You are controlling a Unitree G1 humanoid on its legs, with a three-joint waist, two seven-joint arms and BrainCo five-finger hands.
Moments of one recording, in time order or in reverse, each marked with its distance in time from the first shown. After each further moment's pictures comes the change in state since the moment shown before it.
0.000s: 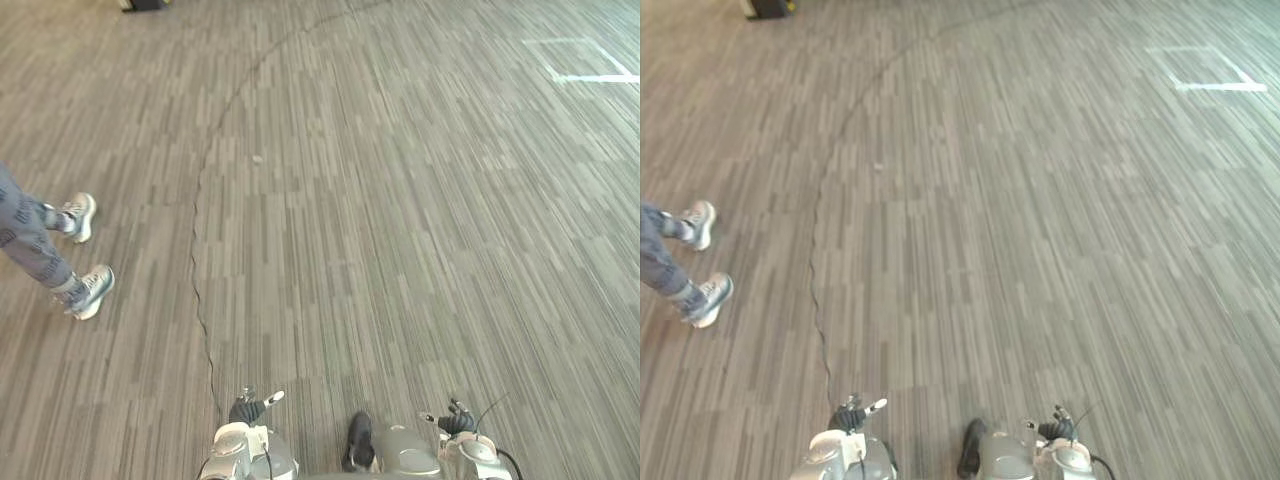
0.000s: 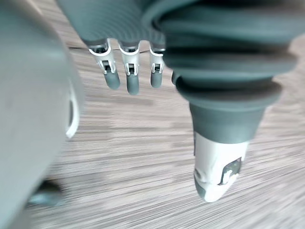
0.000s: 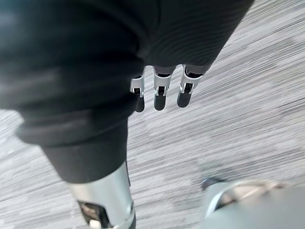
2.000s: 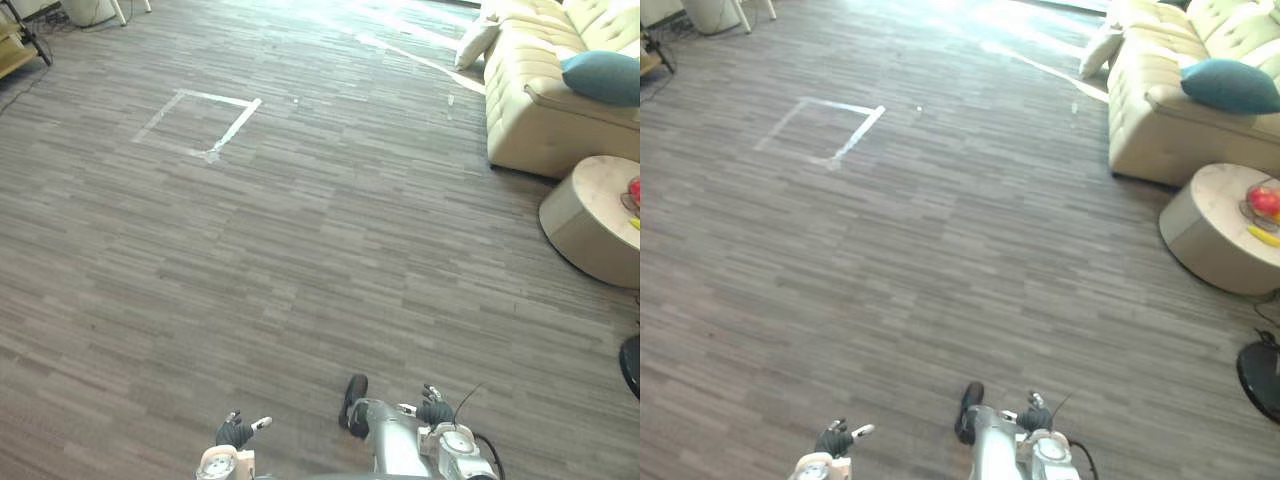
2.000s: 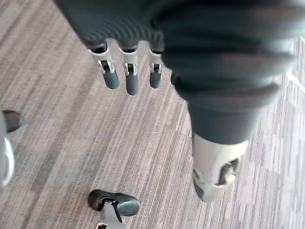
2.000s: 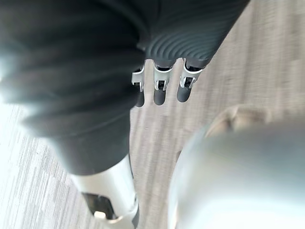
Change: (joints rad) left arm 0.055 0.014 -0.036 0.093 0.062 0.002 0.008; right arm -0.025 0.012 0.049 -0.046 -0.051 -0.037 0.046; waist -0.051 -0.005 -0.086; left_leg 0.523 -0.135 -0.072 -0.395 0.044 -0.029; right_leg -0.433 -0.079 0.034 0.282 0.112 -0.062
